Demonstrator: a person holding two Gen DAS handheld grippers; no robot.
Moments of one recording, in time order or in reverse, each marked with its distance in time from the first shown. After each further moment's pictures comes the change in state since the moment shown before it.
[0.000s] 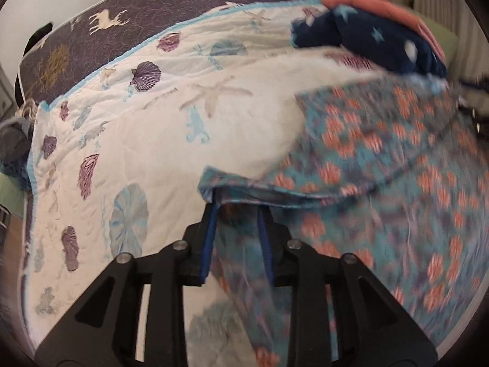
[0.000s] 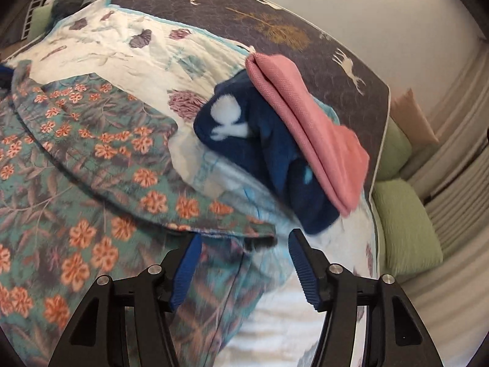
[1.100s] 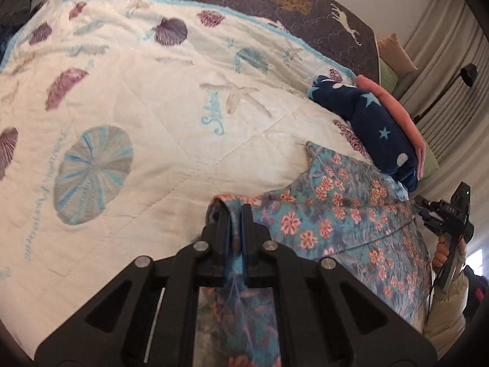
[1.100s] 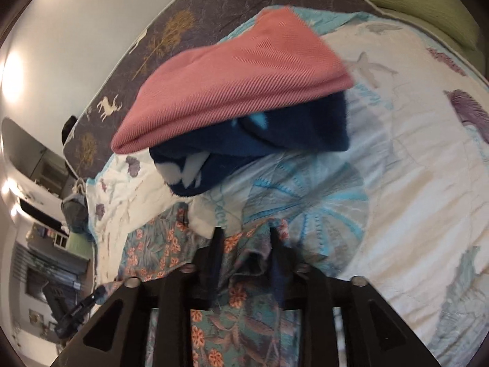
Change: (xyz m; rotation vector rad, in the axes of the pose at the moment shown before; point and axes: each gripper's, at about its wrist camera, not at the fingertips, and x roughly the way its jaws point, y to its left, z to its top) left arm 0.000 0.058 -0.027 -0.483 -0.040 -0.319; right arm 0.049 -0.098 -0.035 1.045 0.120 0.599
